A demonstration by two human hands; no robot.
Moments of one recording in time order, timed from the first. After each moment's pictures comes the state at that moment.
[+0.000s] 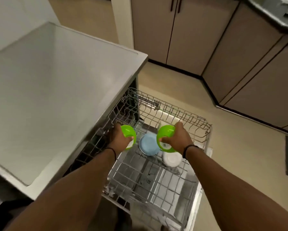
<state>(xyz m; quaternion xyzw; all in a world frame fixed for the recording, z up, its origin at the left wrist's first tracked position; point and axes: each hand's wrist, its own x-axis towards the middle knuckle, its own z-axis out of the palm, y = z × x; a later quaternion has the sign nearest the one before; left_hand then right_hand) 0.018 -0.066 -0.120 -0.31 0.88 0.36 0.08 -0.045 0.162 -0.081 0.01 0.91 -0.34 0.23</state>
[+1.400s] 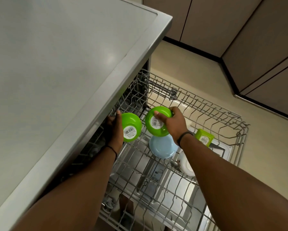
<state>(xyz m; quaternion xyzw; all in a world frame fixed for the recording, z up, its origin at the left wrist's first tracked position) -0.032 -0.123 -0.244 -0.45 0.66 0.58 -0.14 -0.110 0.060 -0.193 0.08 0.80 -0.56 0.22</state>
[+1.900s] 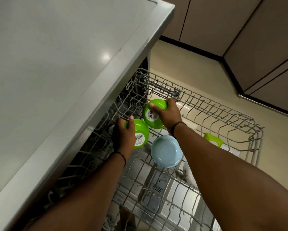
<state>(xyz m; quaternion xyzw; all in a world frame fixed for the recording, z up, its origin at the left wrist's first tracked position) -0.054 -0.100 -0.275 -0.40 0.79 0.45 -0.11 -0.159 0.026 -0.234 0.07 0.82 -0.54 0.19</state>
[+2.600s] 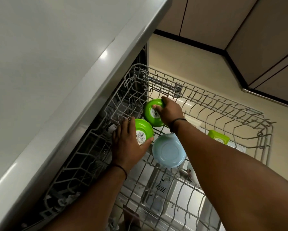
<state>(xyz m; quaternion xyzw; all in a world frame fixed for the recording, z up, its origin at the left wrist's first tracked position) -0.022 -0.094 -0.280 -0.16 0.98 0.14 -0.04 -0.173 0.029 -0.256 -0.05 0.92 -0.33 0.19</state>
